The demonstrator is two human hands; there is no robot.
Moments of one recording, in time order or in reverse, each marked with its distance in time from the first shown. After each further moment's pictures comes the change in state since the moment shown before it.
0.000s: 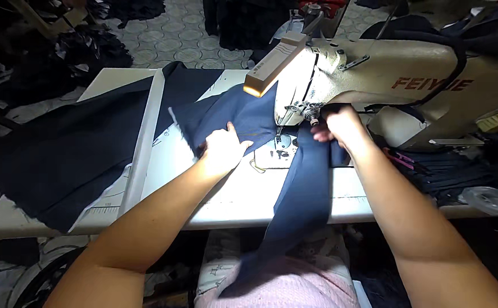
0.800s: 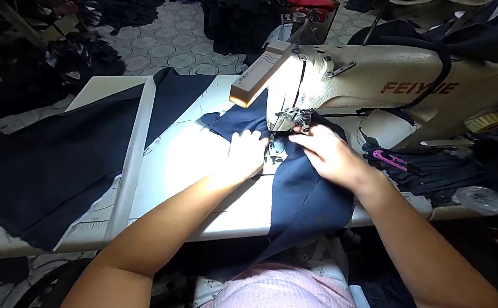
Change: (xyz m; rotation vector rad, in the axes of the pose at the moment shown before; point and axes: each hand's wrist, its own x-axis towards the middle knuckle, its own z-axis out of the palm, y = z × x) left_hand 0.009 0.037 0.024 -0.047 0.227 0.580; right_hand -0.043 0.037 -0.016 -0.474 -0.132 -1.036
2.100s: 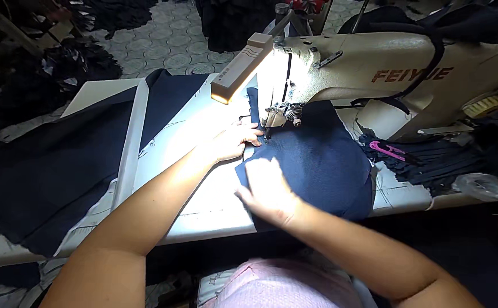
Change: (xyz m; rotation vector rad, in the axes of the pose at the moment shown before) left_hand 0.028 -0.077 0.012 -0.357 -0.011 0.602; right_hand 0.025 -0.114 0.083 -0.001 -0.269 0.391
